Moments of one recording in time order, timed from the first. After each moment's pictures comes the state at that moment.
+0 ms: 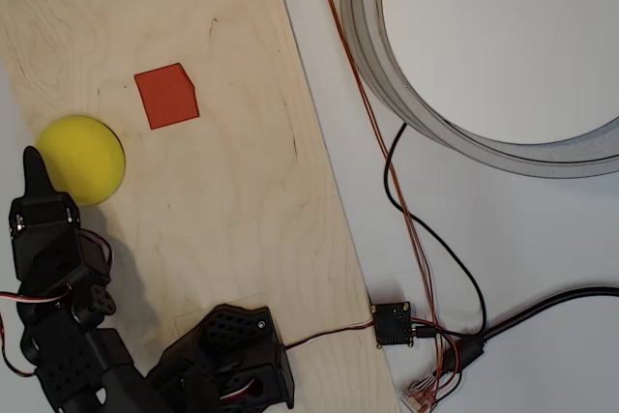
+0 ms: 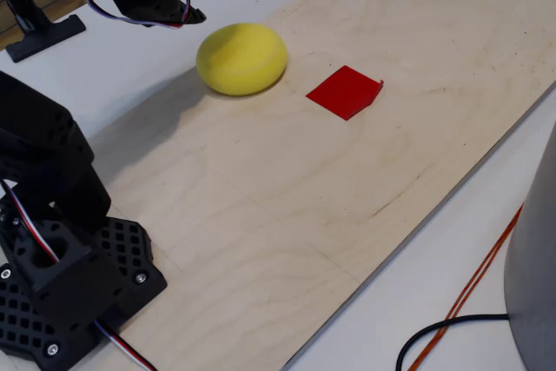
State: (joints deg) arm 68.4 113.5 140.0 27.7 42.6
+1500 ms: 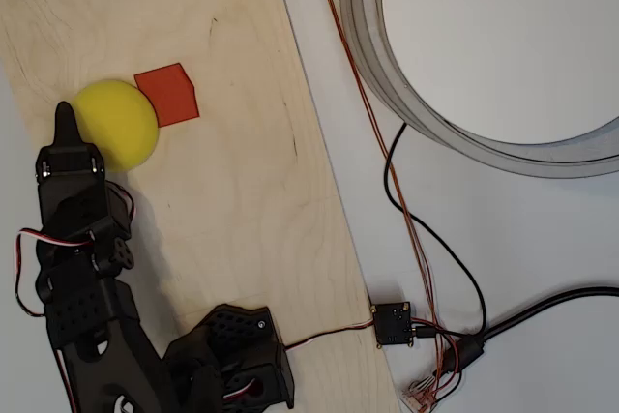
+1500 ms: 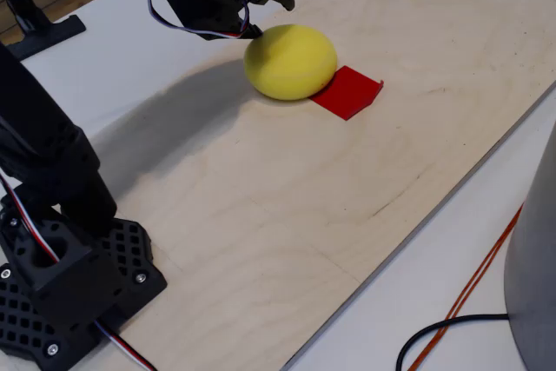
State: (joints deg) arm 79.1 98.0 132.1 21.7 33.3
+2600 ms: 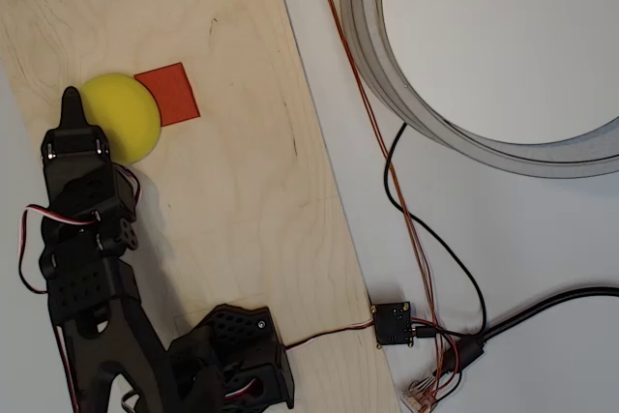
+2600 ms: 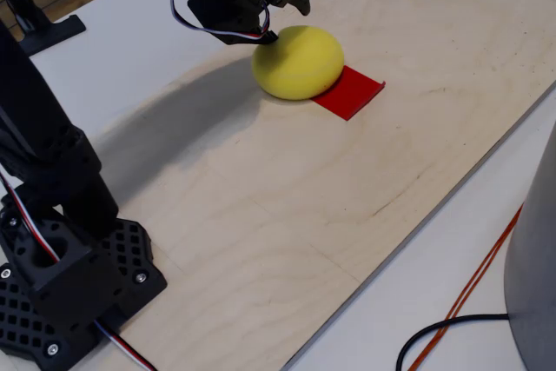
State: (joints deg) arm 82.6 90.4 126.9 21.2 26.9
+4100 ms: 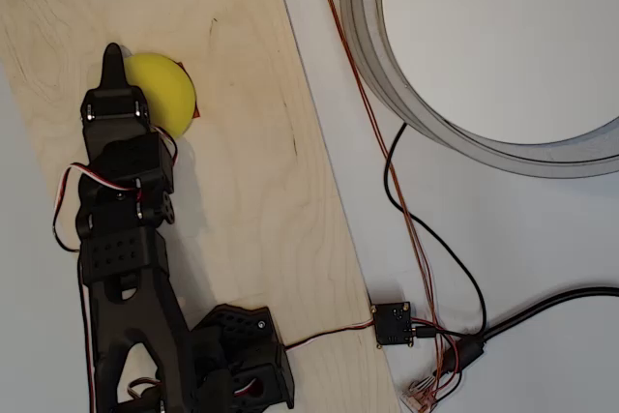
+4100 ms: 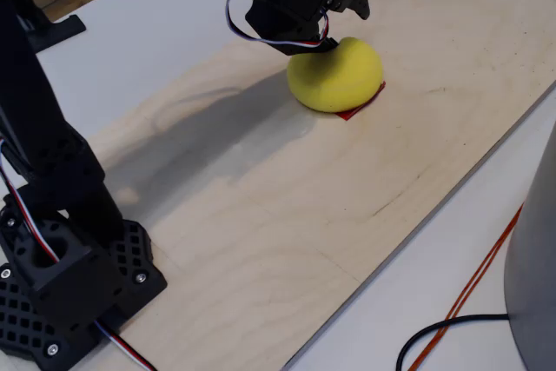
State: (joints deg) arm 92.9 83.0 120.6 16.7 15.9
